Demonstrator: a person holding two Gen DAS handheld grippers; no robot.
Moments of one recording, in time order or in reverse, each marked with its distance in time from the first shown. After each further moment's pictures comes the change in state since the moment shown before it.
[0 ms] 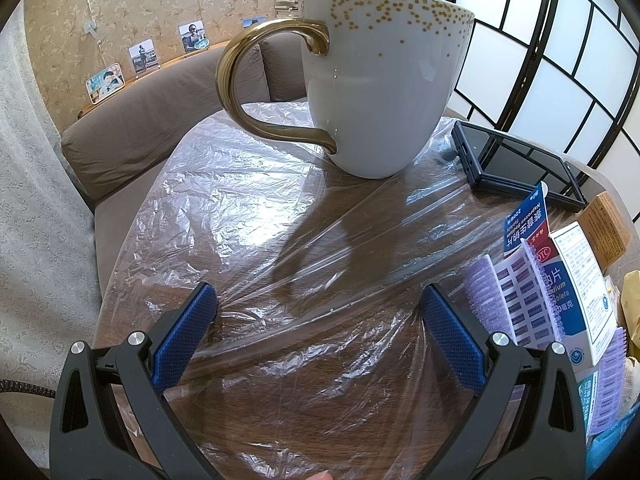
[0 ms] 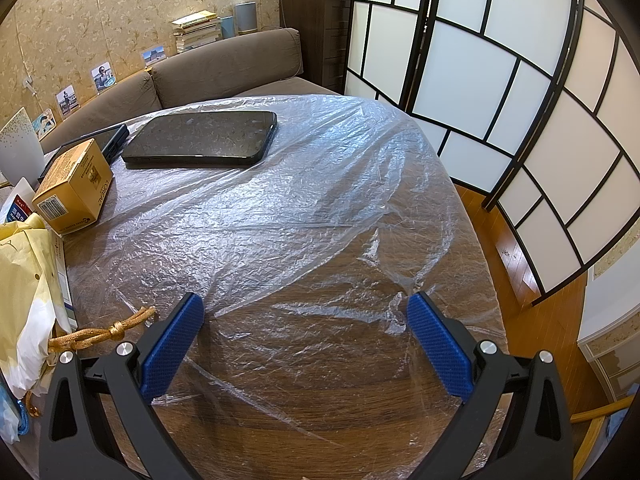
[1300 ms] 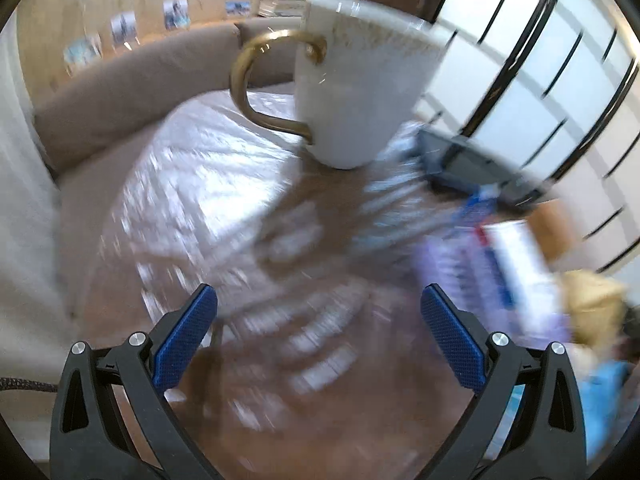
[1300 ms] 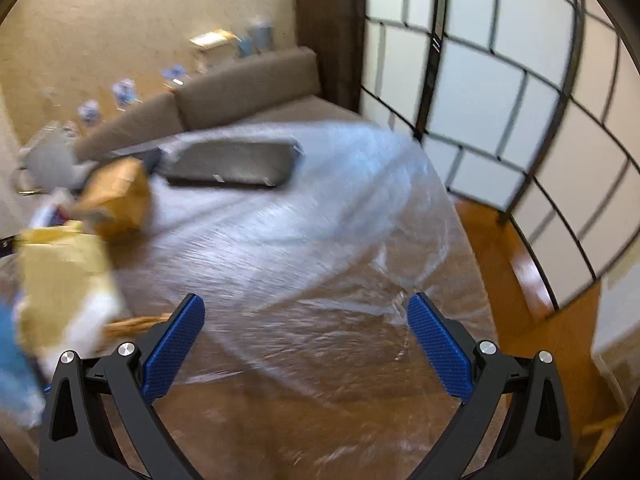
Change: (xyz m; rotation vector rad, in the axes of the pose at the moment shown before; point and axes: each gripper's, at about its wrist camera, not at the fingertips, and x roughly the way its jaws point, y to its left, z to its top) left arm -0.050 0.021 -0.006 -0.121 0.048 -0.287; right arm -0.050 0.005 -0.009 -0.037 -0.111 0.092
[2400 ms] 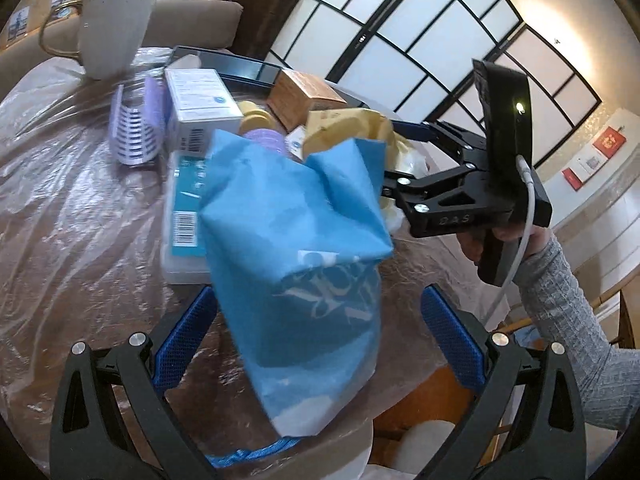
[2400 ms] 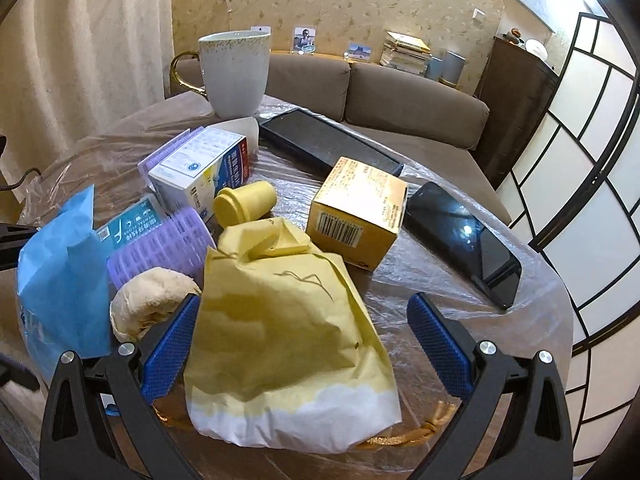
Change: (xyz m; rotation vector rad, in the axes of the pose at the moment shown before) left arm -0.025 -0.138 -0.123 0.189 0.088 -0.359; right arm 0.022 0.157 0.020 -0.565 0.054 0.276
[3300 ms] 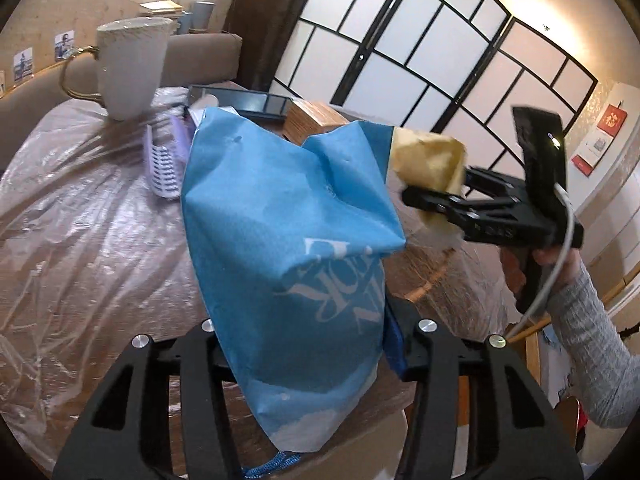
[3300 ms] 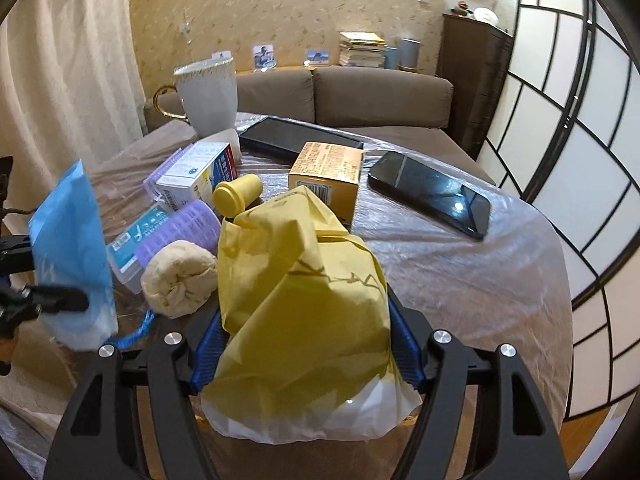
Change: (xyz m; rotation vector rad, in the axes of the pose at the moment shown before) left arm -0.025 0.011 -0.003 0.085 -0.107 0.088; right arm -0.049 -0.008 -0.043 0.215 -0.060 -0.016
